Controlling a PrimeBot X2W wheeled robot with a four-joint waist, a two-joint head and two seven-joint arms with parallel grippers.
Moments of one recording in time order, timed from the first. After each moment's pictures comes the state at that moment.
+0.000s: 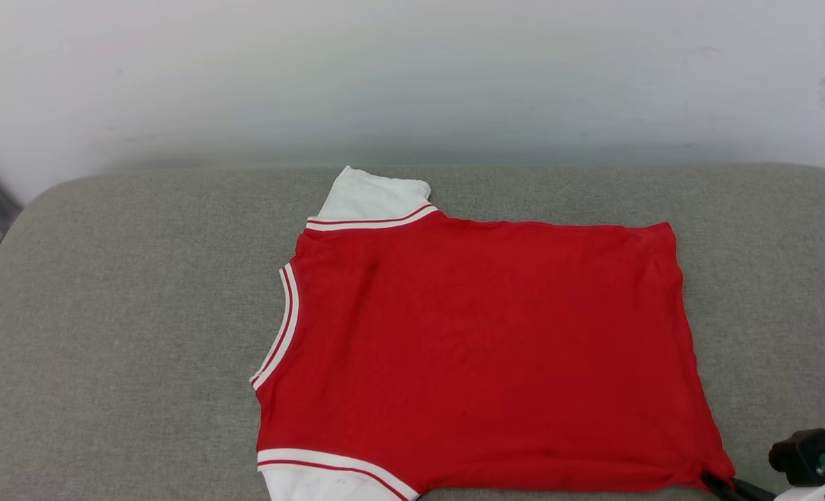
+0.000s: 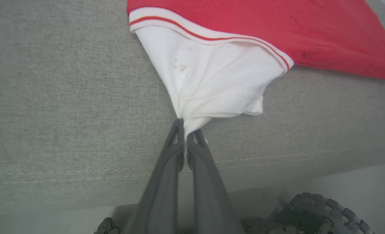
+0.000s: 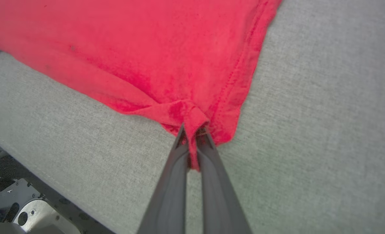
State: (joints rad) left arm 0.17 0.65 -0.84 -0.06 -0.96 0.42 -0.24; right arm -0.15 -0.78 0.77 0.36 0.83 0.13 -0.06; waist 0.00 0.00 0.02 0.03
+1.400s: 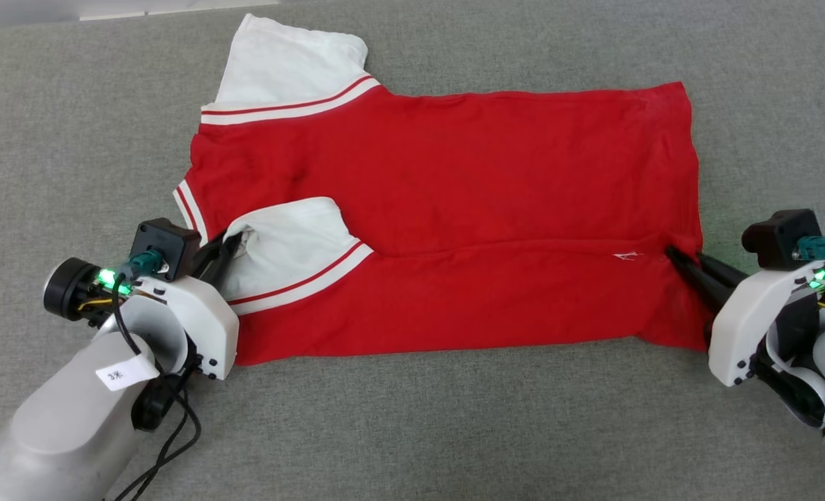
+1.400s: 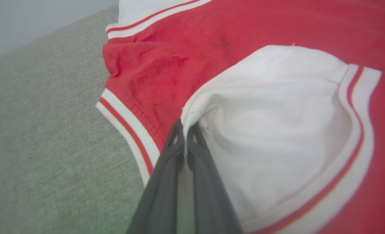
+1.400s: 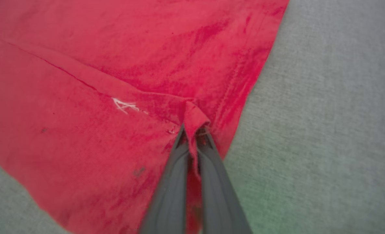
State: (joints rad) left arm -0.65 0.65 -0.84 0.40 -0.72 0.09 -0.05; right arm -0.56 -0.61 0.62 0.39 0.70 0.13 0.08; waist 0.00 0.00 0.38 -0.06
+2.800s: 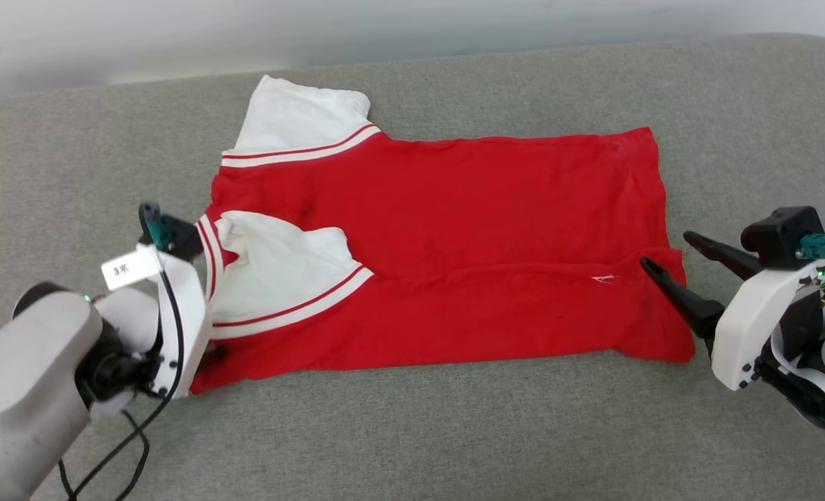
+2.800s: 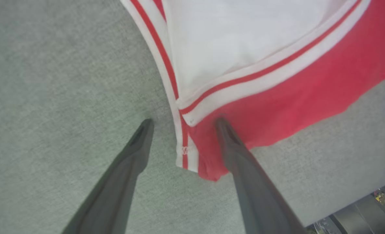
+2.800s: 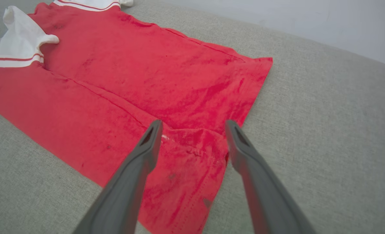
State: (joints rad) left arm -0.79 0.77 -0.95 0.35 -1.02 -0.04 0.77; right arm -0.55 -0.66 0.65 0.29 0.74 0.13 0.11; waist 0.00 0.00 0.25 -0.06
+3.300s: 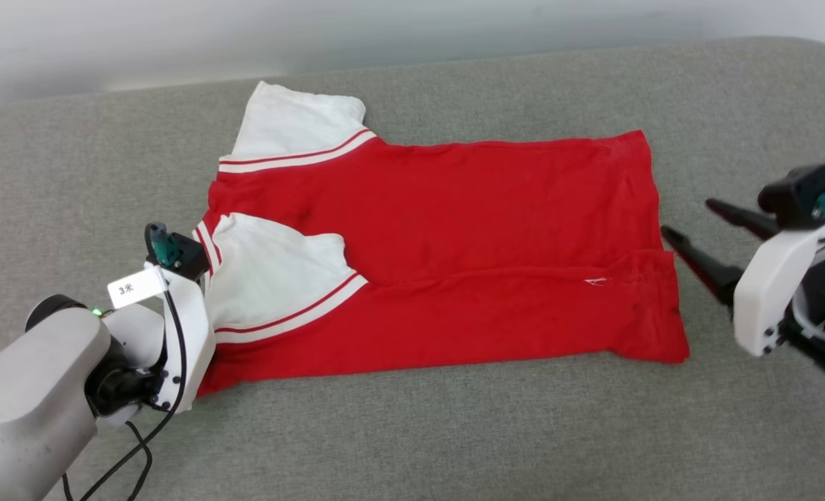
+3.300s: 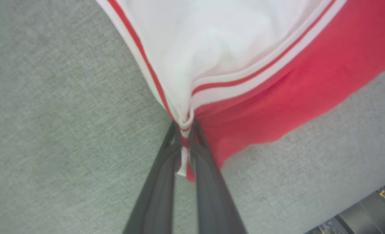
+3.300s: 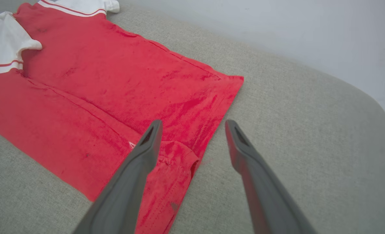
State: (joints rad) left arm -0.77 0.74 -0.99 0.43 -1.01 -0.10 0.76; right arm -0.63 -0.69 0.67 0.28 0.73 0.13 0.18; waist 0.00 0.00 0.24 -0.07
